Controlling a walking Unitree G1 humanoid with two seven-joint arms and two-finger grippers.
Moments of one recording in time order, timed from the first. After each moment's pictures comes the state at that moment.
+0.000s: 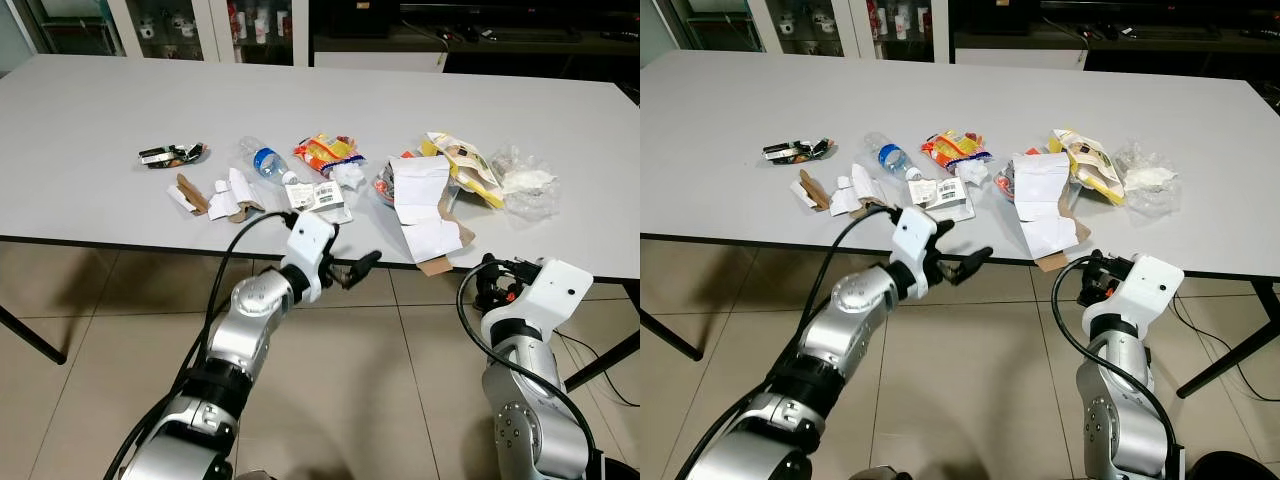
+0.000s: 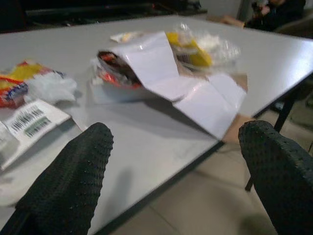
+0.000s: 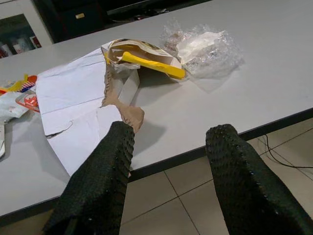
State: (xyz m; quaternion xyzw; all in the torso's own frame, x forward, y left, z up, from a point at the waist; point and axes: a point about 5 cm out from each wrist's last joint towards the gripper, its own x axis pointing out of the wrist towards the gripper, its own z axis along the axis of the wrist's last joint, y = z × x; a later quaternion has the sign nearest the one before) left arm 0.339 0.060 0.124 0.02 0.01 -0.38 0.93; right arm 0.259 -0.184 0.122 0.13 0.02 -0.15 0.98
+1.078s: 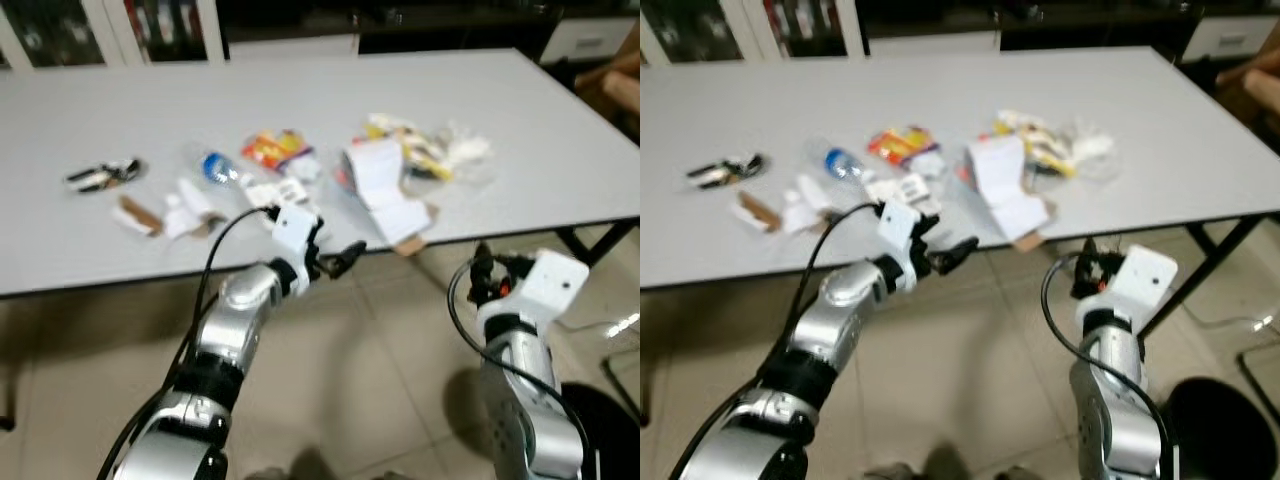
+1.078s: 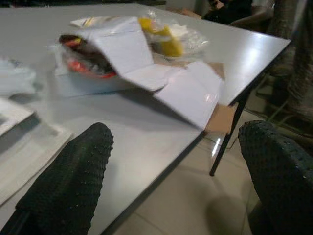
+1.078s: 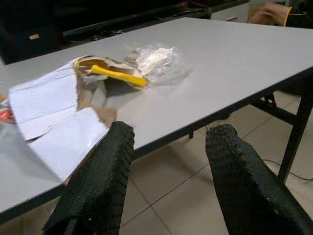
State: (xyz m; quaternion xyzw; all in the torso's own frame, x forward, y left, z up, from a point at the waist) left arm 0.344 0.070 0.123 0.00 0.03 -0.36 0.93; right arm 0.259 -0.177 0.133 0.12 -0.01 -0.14 0.98
